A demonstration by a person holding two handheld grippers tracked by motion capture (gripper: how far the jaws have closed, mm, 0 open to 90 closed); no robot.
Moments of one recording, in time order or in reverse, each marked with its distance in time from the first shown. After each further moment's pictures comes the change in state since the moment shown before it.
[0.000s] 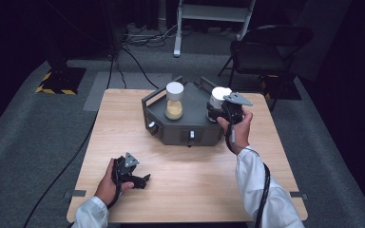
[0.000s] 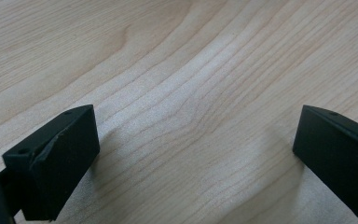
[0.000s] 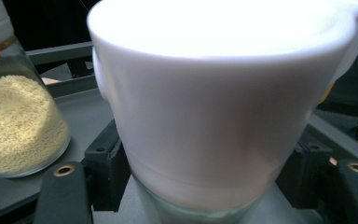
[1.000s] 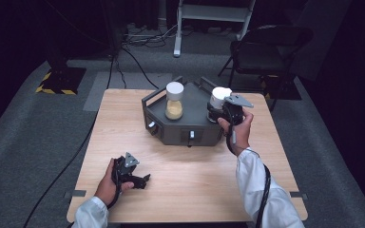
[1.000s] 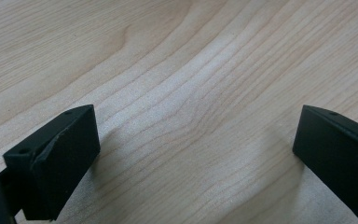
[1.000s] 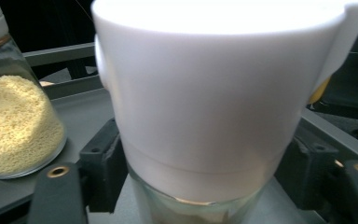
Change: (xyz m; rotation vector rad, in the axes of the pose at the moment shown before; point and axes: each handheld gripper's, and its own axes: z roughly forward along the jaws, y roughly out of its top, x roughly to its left) left arm 0.000 0.000 0.000 0.000 0.000 0.000; right arm -0.002 -0.007 0.001 -0.024 -0.003 -0.006
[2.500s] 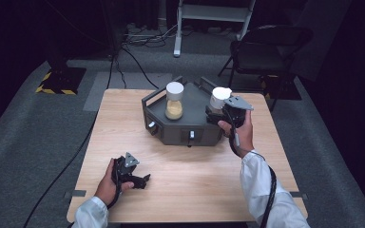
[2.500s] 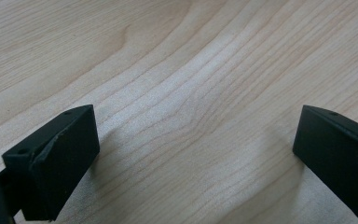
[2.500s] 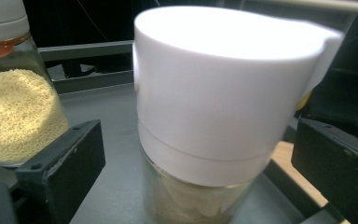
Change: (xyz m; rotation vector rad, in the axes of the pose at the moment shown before) left arm 0.000 0.000 0.000 0.002 -0.002 0.001; right arm 0.009 -0.002 -0.015 -0.029 -0.020 -0.081
